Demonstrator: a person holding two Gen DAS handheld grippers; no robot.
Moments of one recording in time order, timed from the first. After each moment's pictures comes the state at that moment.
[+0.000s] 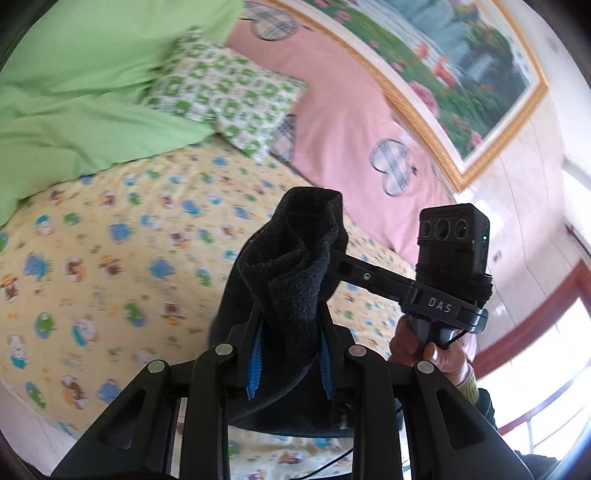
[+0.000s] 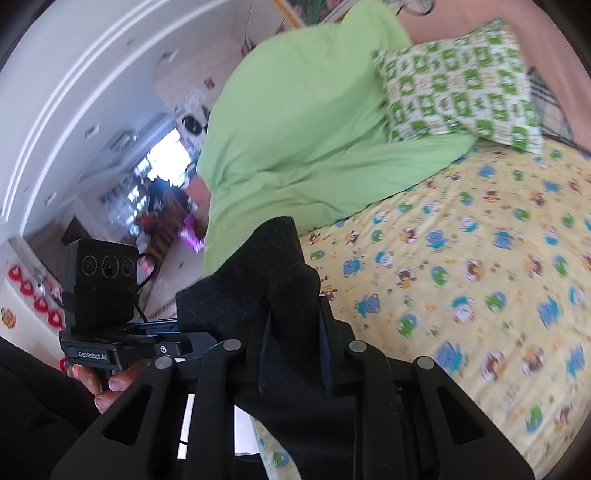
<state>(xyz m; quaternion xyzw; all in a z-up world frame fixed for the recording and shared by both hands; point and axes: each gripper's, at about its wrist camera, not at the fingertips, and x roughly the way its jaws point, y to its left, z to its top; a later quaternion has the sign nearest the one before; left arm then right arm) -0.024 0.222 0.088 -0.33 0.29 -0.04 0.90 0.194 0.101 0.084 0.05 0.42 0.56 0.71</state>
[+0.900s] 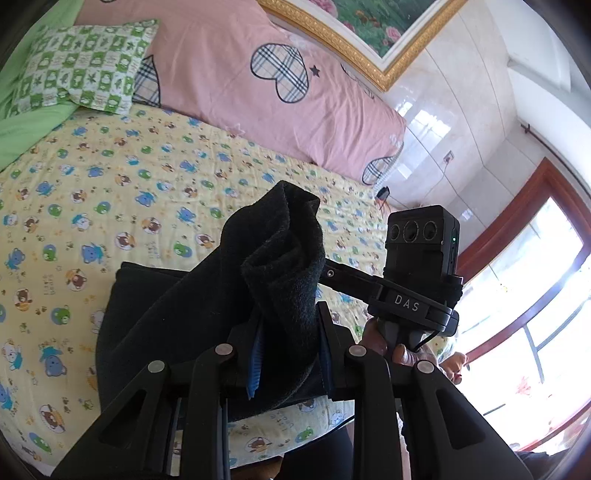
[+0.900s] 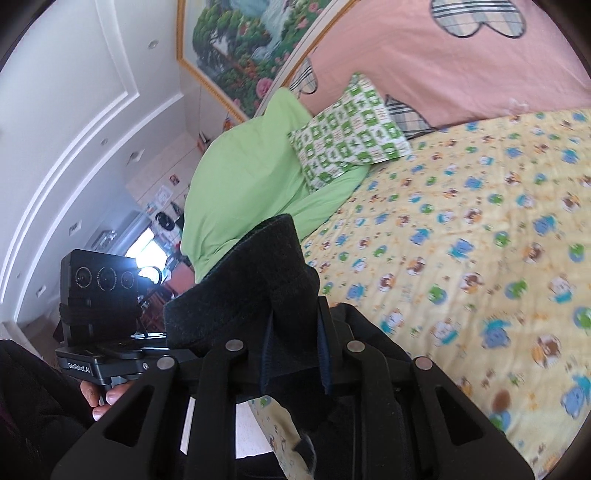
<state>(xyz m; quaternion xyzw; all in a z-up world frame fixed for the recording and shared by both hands) 0.031 0.039 0.096 -0.23 0.36 -0.19 0.88 0.137 -0.109 0.062 0.21 0.36 0.46 0.79</state>
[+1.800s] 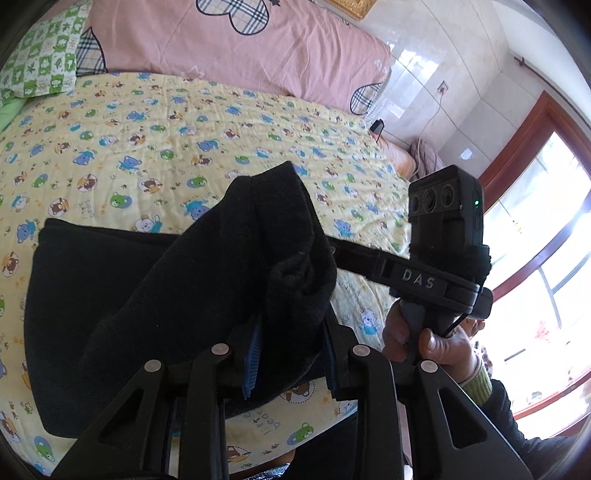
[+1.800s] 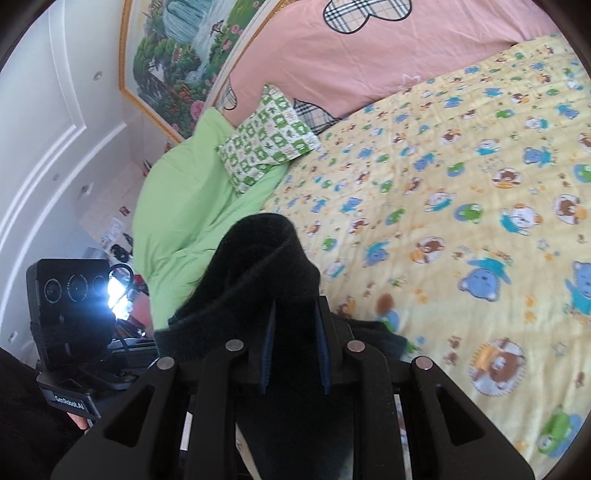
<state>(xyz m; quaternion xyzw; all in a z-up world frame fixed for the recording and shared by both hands) 0.064 -0.050 0.027 -0.15 0.43 -0.22 0.86 0.100 -0.195 0.001 0.24 0.38 0.34 0.82</state>
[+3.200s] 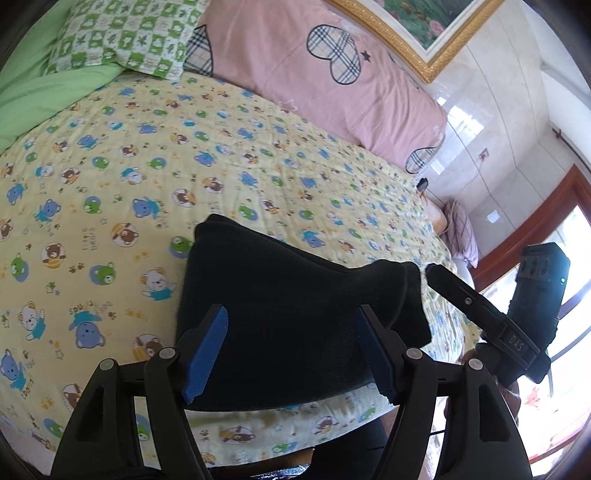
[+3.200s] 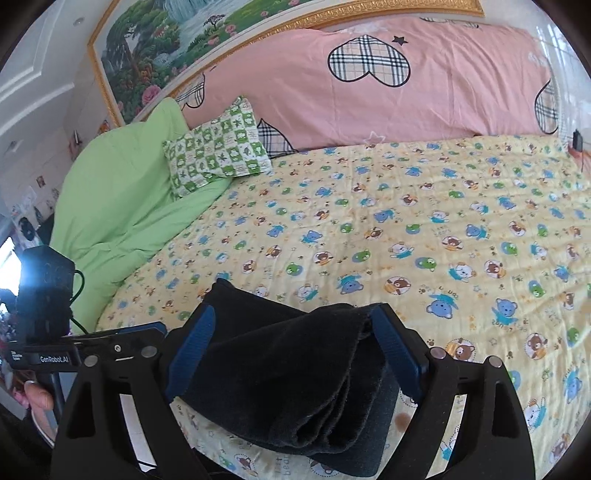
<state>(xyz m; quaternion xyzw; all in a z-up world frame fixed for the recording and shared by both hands) 0.029 0.093 0.033 -0.24 0.40 -0.13 0.88 0.052 -0.120 0.078 0.09 0.36 0.16 0.91</state>
